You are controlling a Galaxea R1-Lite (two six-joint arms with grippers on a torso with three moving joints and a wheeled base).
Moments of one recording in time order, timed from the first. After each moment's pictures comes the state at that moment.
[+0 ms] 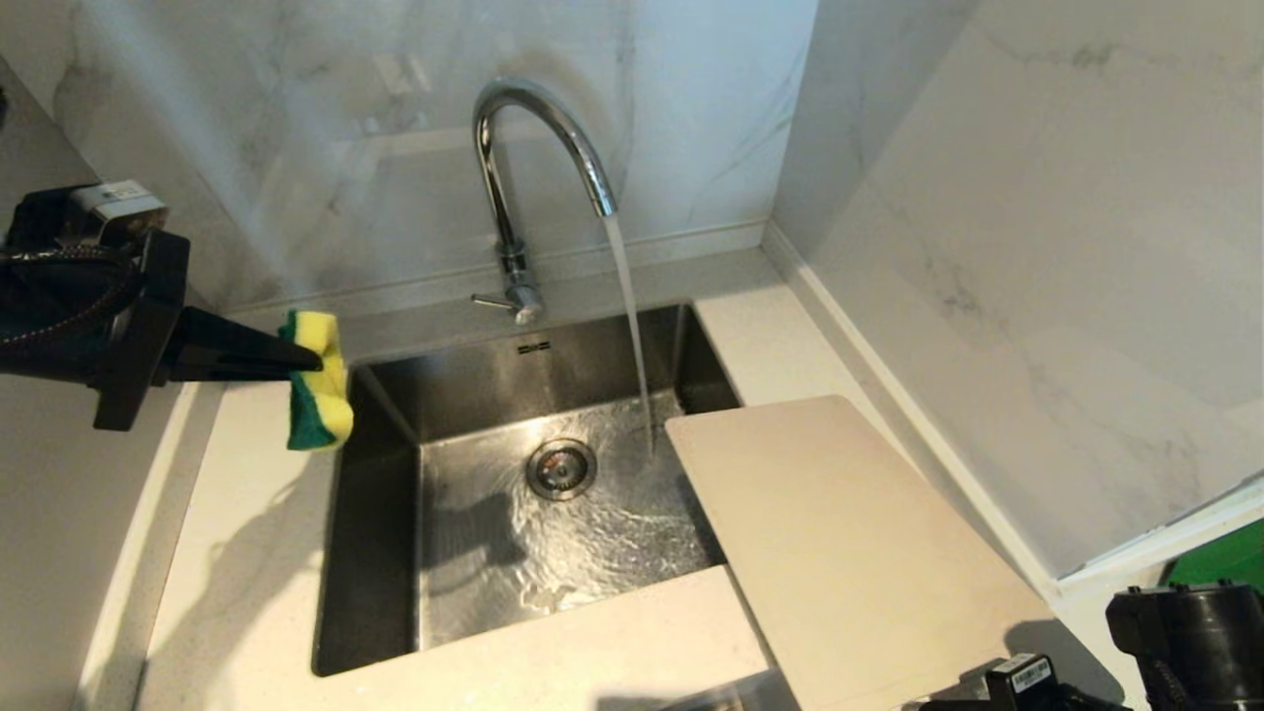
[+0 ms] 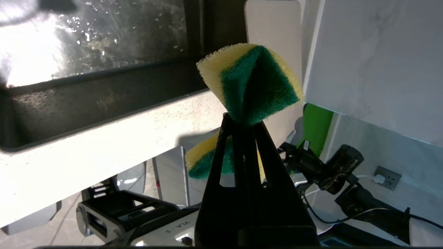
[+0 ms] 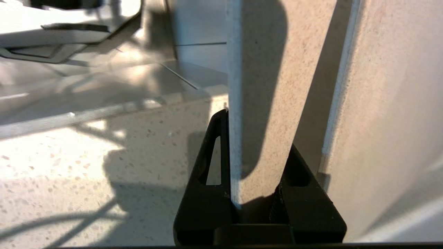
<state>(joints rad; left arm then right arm) -0.23 1.47 -1.50 0.64 -0.48 -0.68 0.07 1.42 -0.23 -0.29 0.38 -1.67</state>
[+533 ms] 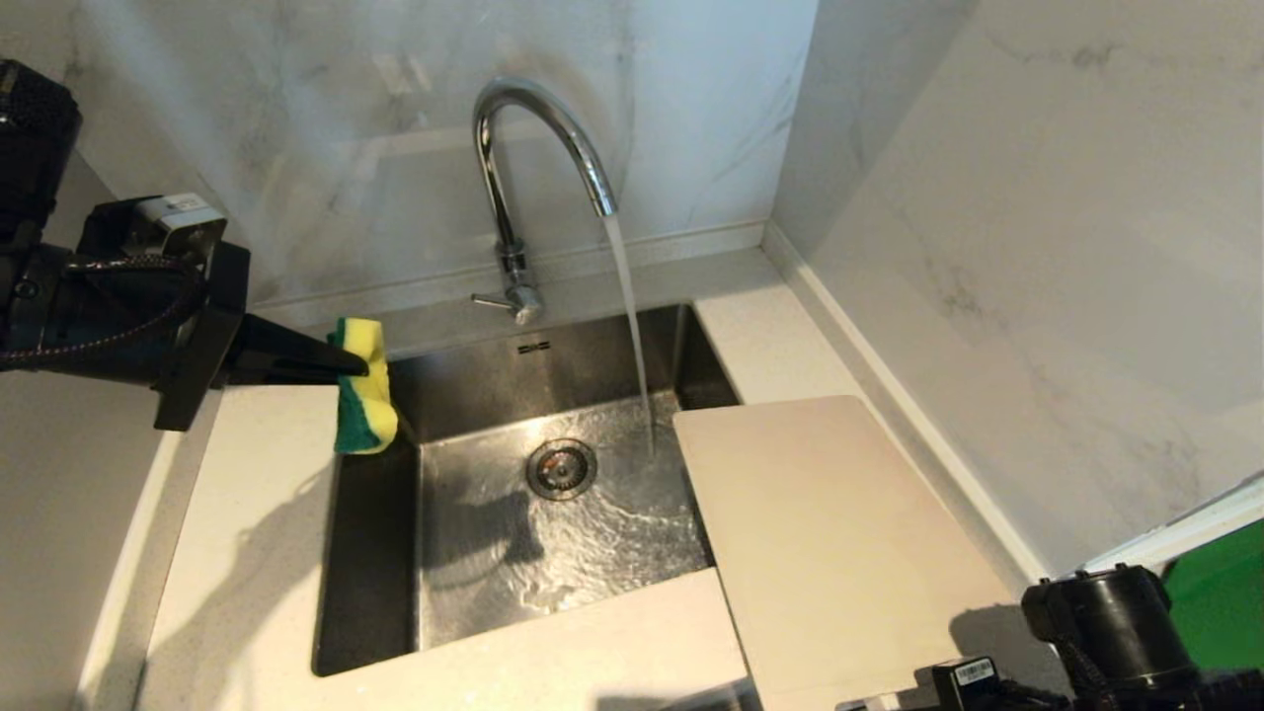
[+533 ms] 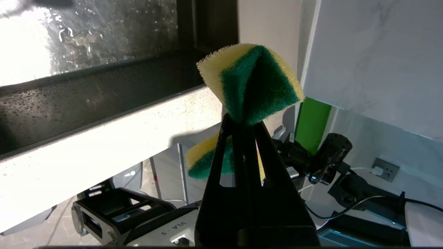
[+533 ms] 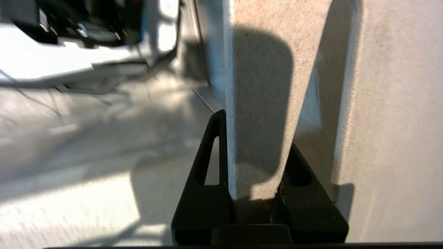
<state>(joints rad) -0.29 1.52 -1.50 0.59 -0.47 -0.70 0.19 1.55 -0.29 -0.28 0.39 -1.51</state>
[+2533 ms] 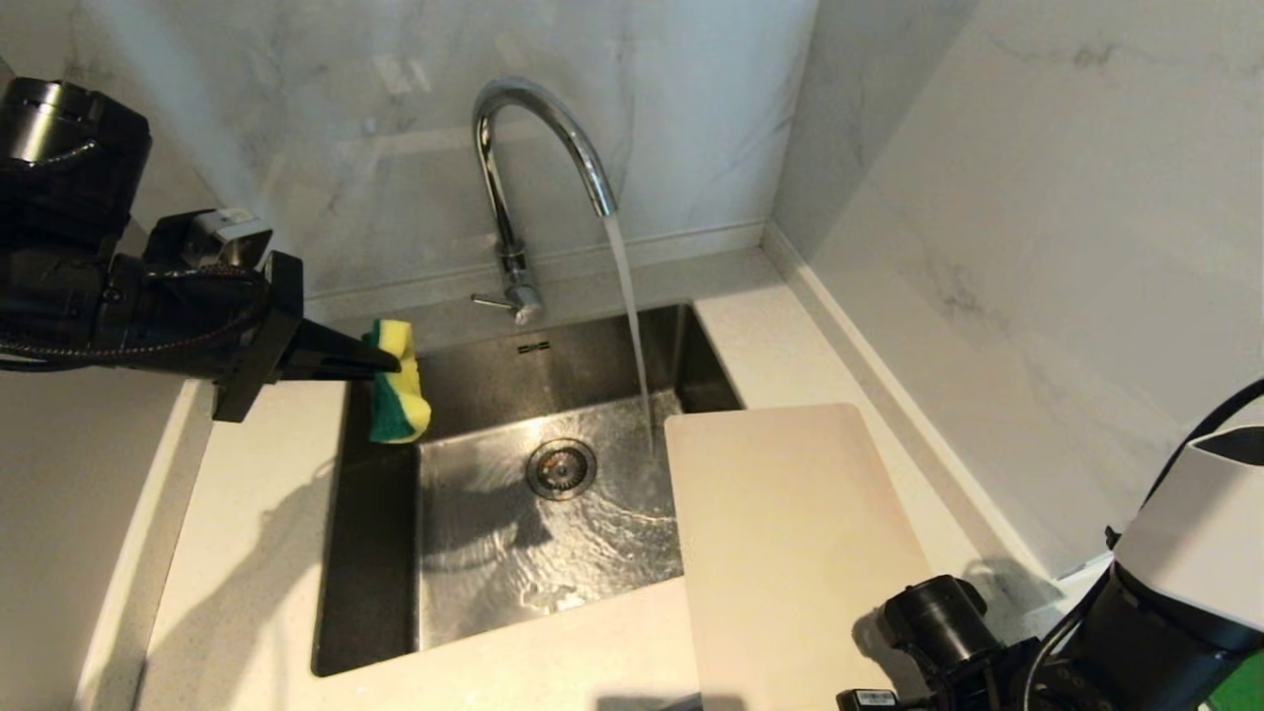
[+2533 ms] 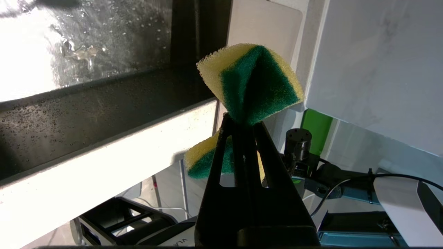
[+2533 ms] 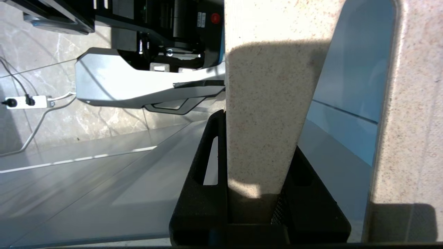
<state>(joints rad) -0.28 1.61 -1.51 0.52 -0.47 -0.70 0.31 1.95 -0.40 -0.30 0.42 -1.34</state>
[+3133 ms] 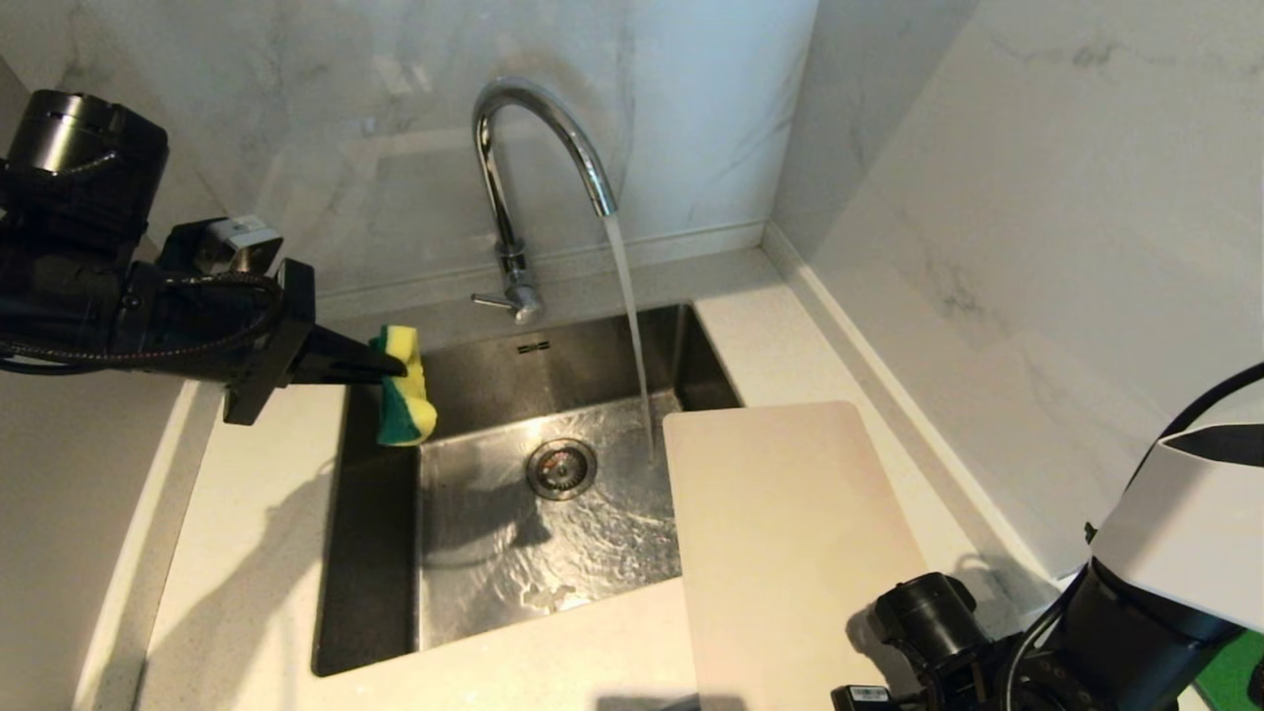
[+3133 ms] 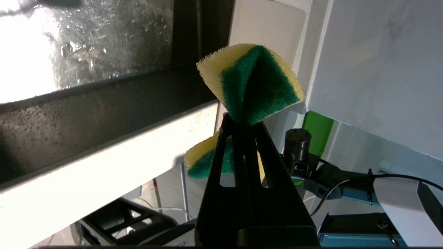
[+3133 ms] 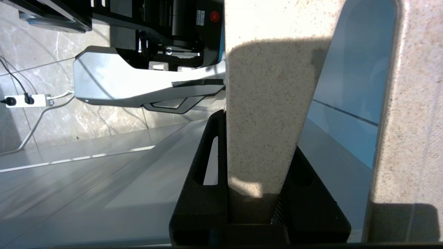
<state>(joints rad) -0.28 1.63 -1.51 0.50 -0.47 -0.70 0.31 1.98 -0.43 -0.30 0.41 -1.34</state>
